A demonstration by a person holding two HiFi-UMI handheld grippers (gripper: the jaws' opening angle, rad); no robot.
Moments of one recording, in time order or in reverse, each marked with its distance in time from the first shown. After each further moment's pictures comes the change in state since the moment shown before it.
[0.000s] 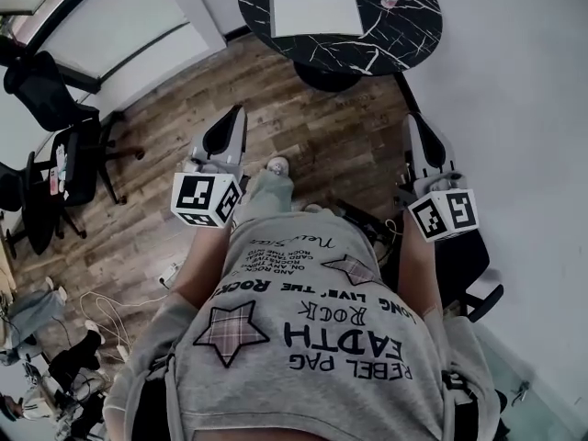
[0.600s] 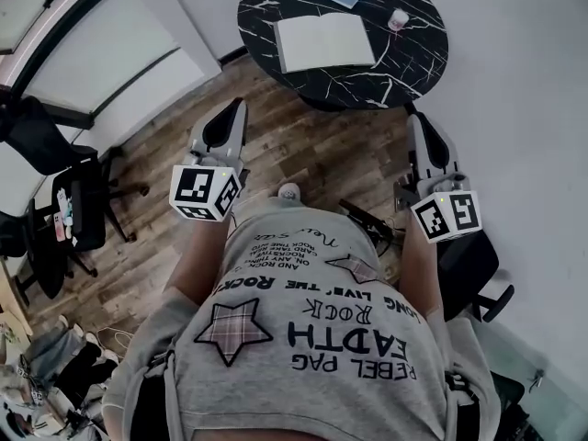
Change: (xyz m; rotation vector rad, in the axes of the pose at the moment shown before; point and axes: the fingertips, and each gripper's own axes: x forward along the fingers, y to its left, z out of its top) left arm 0.099 0.122 0.026 0.024 -0.027 -0.119; right arm 0.126 0.004 0.006 -0.041 -0.022 -0.108
